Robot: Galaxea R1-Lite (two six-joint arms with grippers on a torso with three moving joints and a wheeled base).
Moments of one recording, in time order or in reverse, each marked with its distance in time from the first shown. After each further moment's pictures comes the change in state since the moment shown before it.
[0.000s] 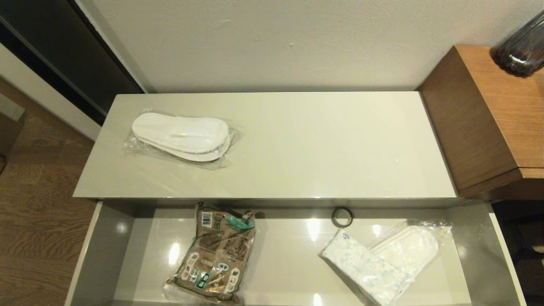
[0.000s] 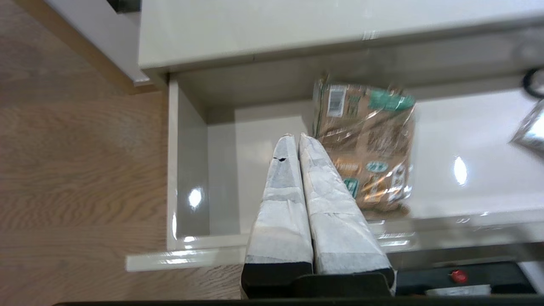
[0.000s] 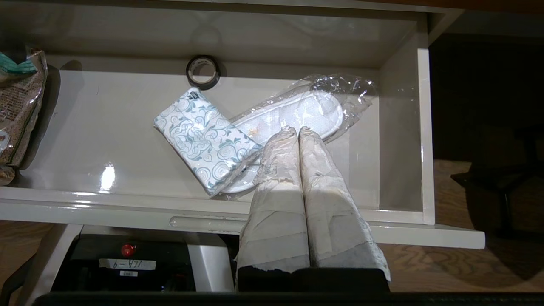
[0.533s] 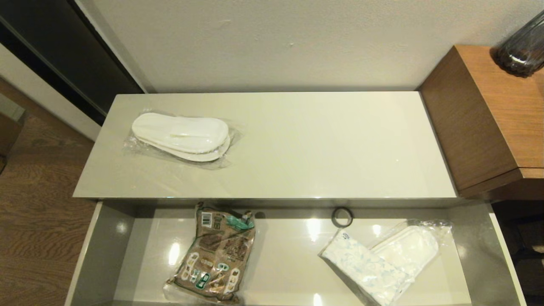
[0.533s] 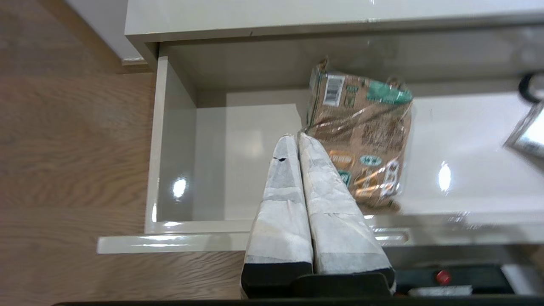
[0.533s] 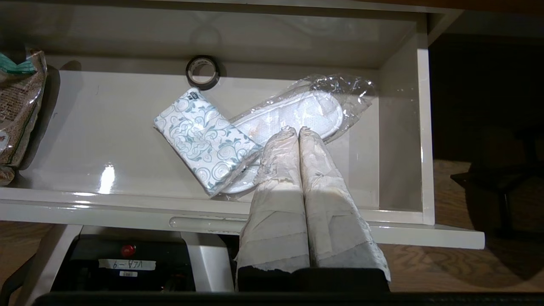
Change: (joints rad) left arm 0.000 -0.080 0.160 -0.083 0.011 -0.052; right arm 0.000 0.000 0.000 -0.001 0.000 -0.001
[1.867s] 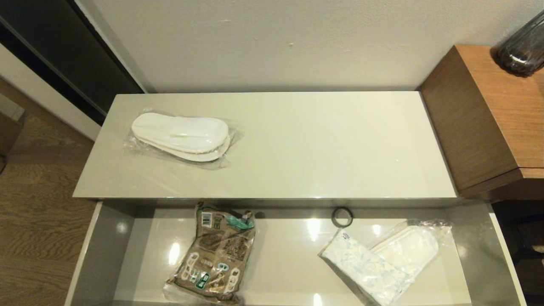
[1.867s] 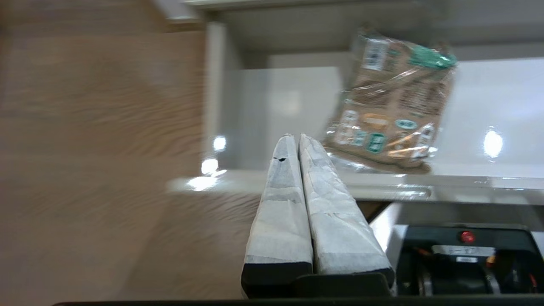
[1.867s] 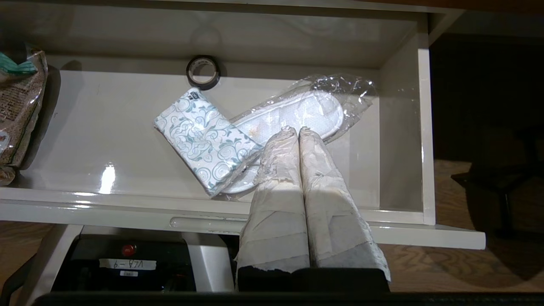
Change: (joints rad) left arm 0.000 0.002 -0.301 0.443 0.109 0.023; right arm 0.000 0.000 0.000 0.000 0.001 0.000
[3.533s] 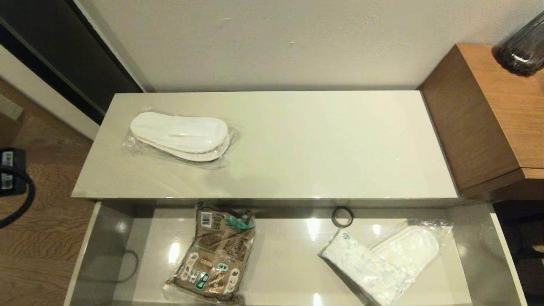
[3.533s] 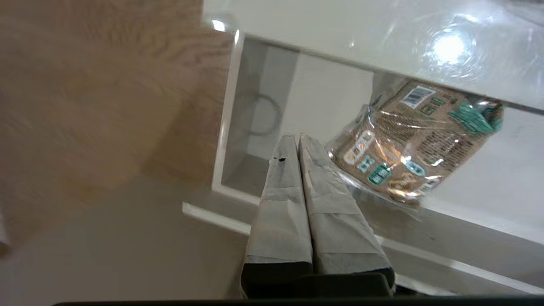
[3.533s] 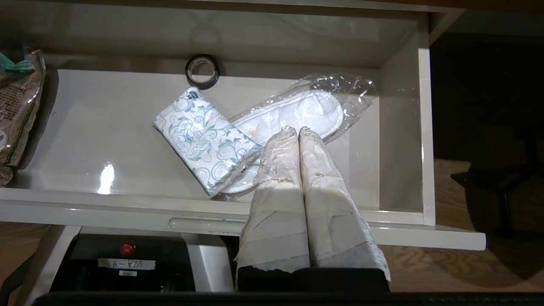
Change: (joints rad) left arm 0.030 1.209 -0.969 0.259 0.140 -0.221; right arm 0.000 0.000 0.000 0.000 0.000 -0.001
